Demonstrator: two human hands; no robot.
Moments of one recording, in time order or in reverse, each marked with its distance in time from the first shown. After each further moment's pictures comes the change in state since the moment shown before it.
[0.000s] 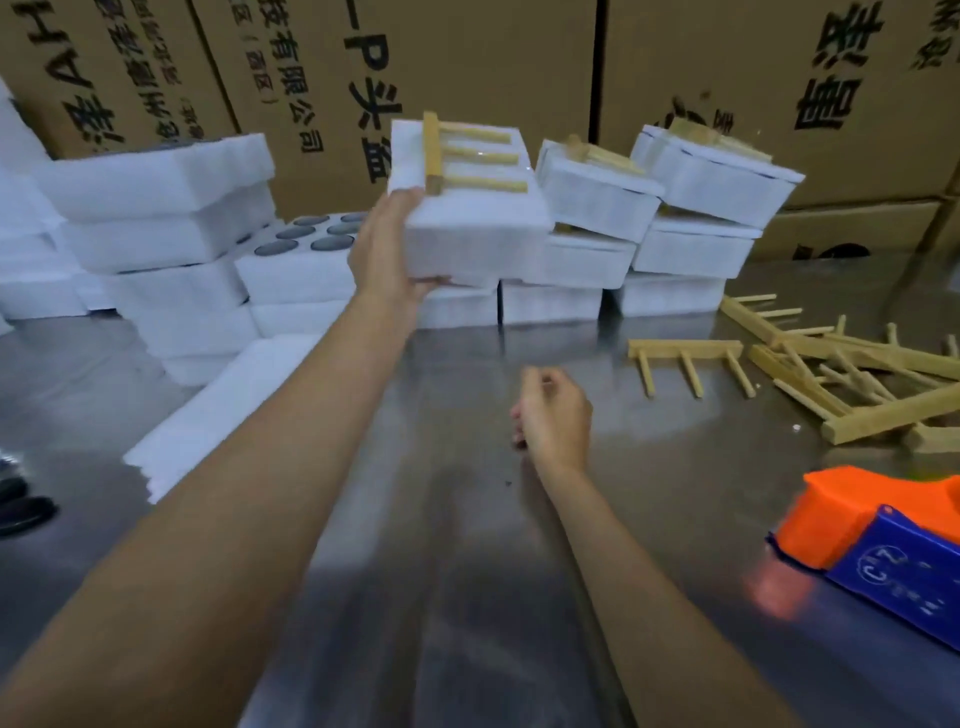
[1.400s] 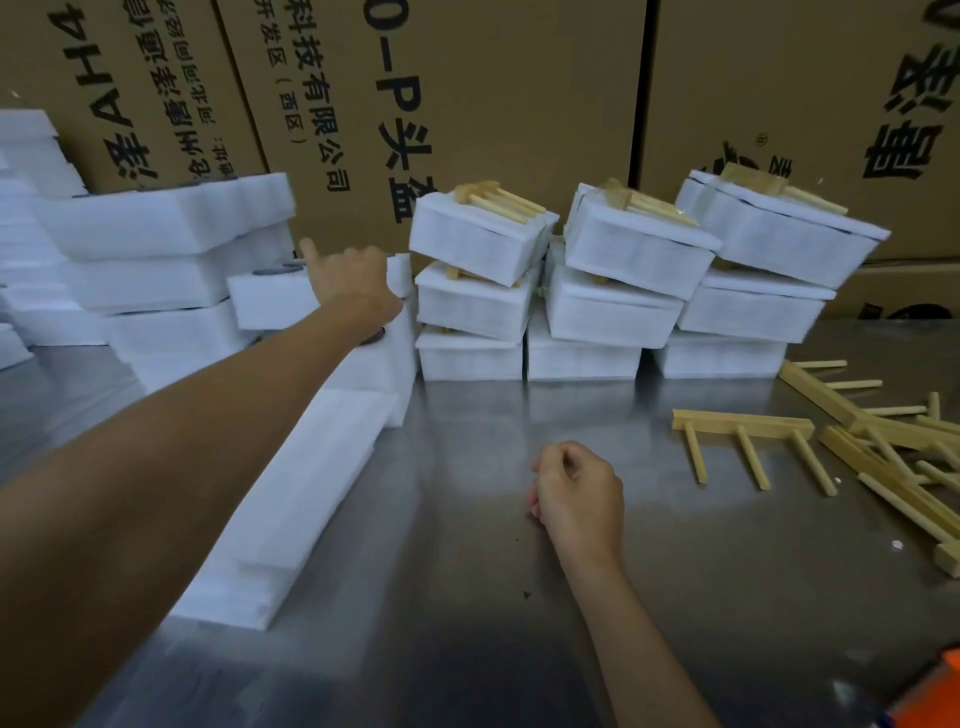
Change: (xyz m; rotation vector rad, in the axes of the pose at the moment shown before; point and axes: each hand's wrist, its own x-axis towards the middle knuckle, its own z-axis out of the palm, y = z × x) left_hand 0.120 0.023 -0.026 2.140 0.254 0.470; right_hand 0.033 0.019 0.012 -0.196 -0.040 -0.088
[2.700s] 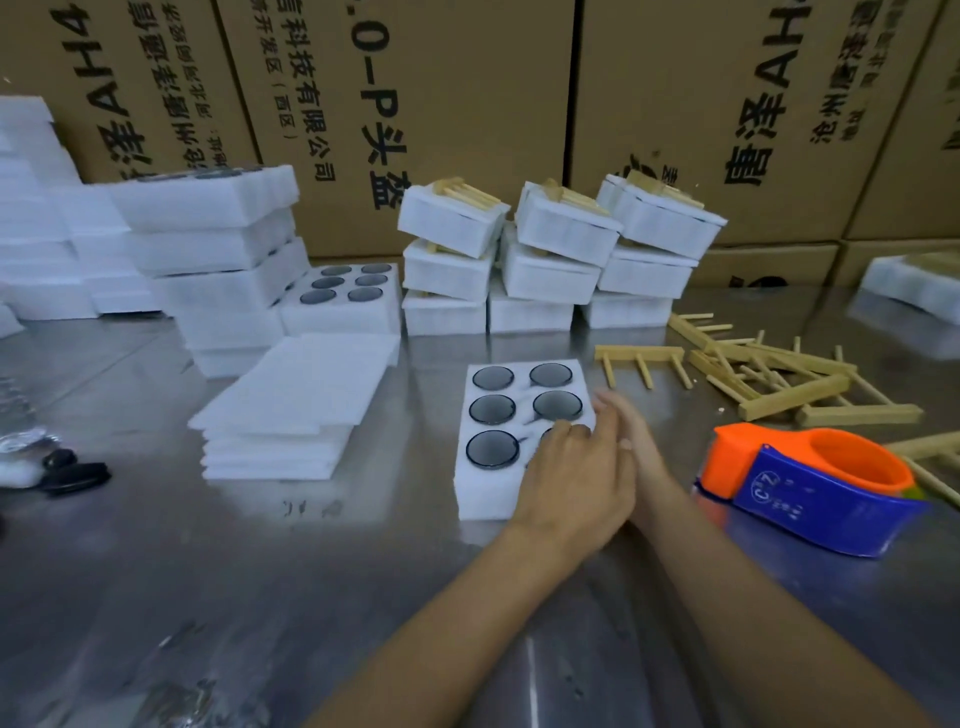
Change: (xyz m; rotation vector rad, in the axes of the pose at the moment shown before) left_hand -0.368 0.082 -0.063 -0.695 -0.068 0.606; right_hand -0.097 -0.010 -0.123 0.604 -0.207 0.236
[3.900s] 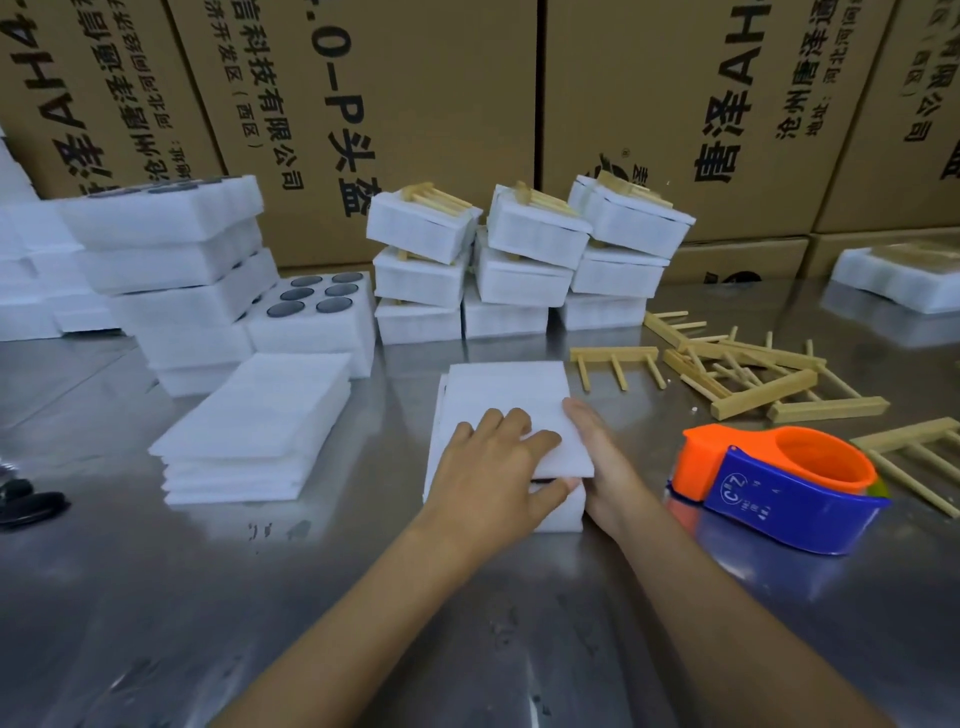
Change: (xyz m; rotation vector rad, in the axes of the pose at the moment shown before) left_hand 0.000 -0.044 -0.020 0.231 -0.103 0.142; right_hand -0.001 0.002 -0.006 0.098 -0.013 0.059
